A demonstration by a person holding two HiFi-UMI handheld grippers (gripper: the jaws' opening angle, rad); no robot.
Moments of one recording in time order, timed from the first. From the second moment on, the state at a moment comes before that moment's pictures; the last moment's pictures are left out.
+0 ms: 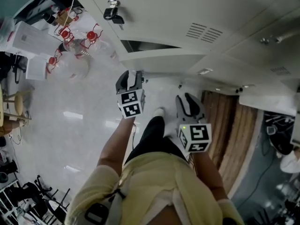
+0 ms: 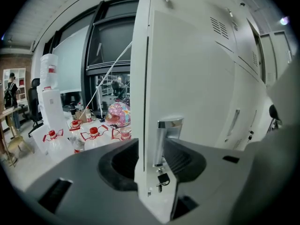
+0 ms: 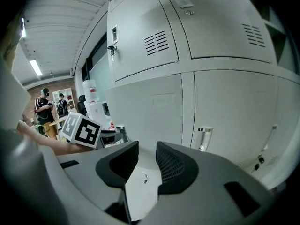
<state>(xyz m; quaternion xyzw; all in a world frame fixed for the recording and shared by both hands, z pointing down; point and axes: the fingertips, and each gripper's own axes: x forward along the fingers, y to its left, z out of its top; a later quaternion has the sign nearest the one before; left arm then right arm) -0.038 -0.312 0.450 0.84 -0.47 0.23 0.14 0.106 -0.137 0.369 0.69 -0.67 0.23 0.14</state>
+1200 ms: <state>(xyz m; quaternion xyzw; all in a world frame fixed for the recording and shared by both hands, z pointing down) -0.026 -0.133 0.449 0.88 -0.39 0.26 0.07 0.110 0.043 0.374 0.72 -0.64 0.23 0.13</state>
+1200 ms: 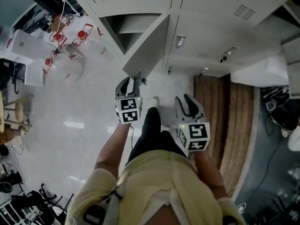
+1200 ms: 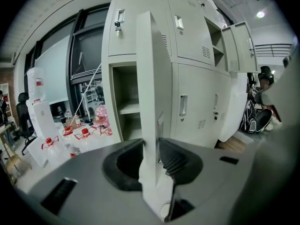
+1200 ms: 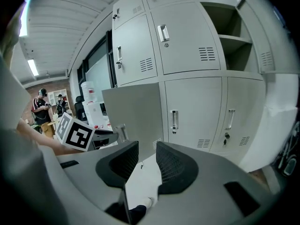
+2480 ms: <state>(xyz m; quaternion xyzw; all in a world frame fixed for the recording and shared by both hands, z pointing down) 0.099 -0.010 0.461 0.94 -0.18 0.30 0.01 0.148 0.139 0.385 0.78 -0.56 0.26 0.09</state>
